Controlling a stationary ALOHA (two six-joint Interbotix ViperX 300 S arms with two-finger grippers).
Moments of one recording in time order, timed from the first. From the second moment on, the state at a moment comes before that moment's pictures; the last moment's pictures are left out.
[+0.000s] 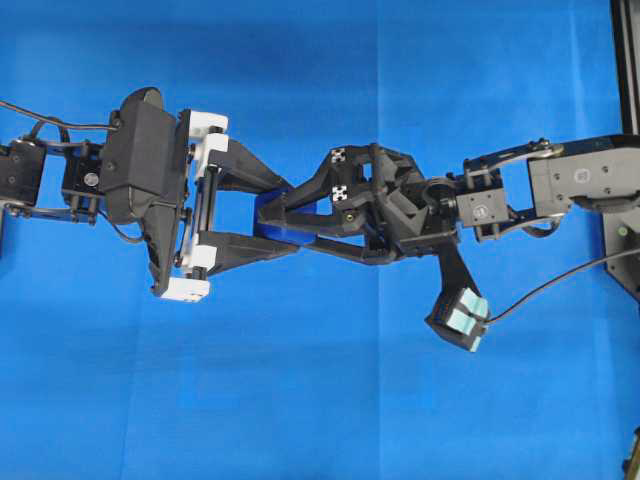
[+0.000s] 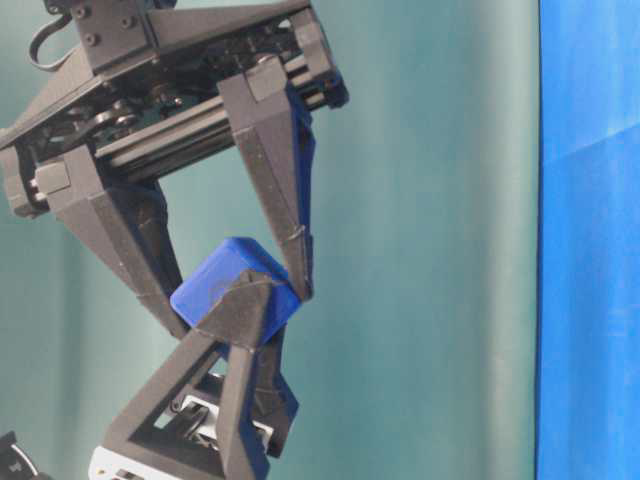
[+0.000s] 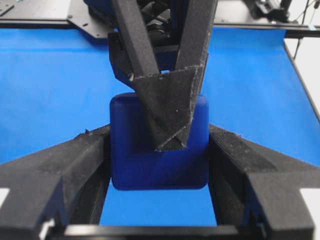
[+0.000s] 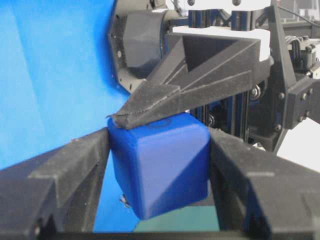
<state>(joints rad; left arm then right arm) -0.08 -0.26 0.70 0.02 -0.24 -0.07 0.06 -0.17 0.53 -0.55 -0.12 -0.68</state>
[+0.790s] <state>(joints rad) -0.09 -0.26 0.70 0.02 -0.28 -0.07 0.06 -0.17 0.52 -0.54 -0.11 -0.68</state>
